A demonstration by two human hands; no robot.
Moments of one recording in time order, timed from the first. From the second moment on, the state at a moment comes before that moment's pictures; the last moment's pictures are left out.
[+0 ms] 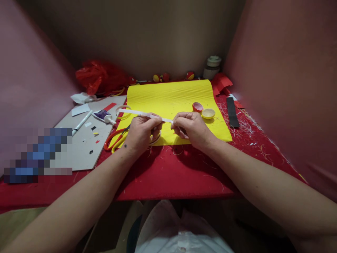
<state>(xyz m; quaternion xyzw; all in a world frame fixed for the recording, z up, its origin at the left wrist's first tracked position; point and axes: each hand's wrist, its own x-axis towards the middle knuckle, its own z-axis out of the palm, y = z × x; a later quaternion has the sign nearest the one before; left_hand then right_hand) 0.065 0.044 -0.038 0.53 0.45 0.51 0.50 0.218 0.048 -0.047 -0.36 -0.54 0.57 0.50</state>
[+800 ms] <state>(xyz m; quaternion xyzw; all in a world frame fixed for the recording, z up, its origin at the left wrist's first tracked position) 0.061 0.047 -0.034 0.54 0.45 0.54 0.48 0.217 0.053 -0.050 -0.39 -0.51 0.62 0.45</state>
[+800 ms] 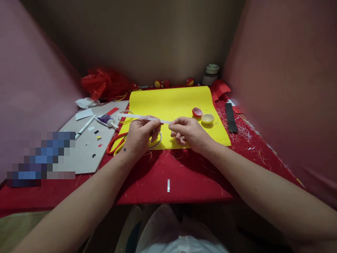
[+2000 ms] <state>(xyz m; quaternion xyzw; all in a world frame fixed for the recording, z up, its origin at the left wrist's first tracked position) 0.046 0.062 -0.038 0.42 0.38 0.41 0.71 0.224 0.062 -0.054 -0.30 -0.46 0.70 0.45</state>
